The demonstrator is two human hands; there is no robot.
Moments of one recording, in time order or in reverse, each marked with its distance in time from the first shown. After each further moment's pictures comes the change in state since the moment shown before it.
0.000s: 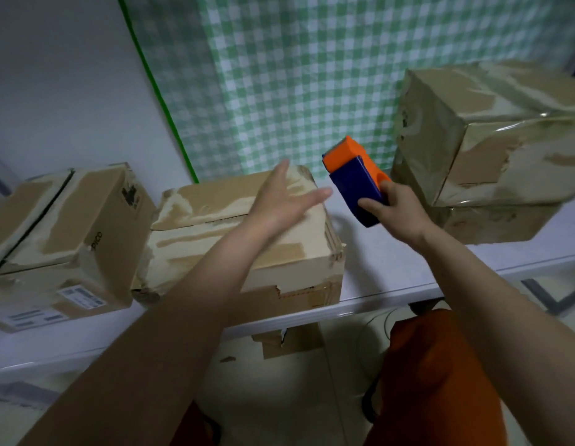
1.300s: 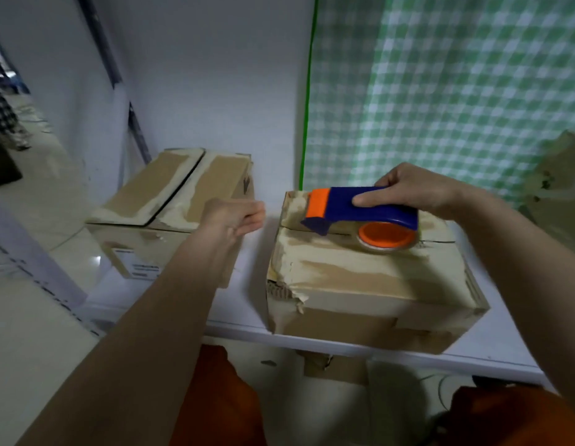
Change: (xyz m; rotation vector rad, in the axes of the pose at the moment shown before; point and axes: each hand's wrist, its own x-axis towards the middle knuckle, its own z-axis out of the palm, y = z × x) left_hand -0.026 -0.137 -0.219 -0.612 0.365 -0.342; right_hand 0.035 -0.214 0.100 -0.135 -0.685 -0.083
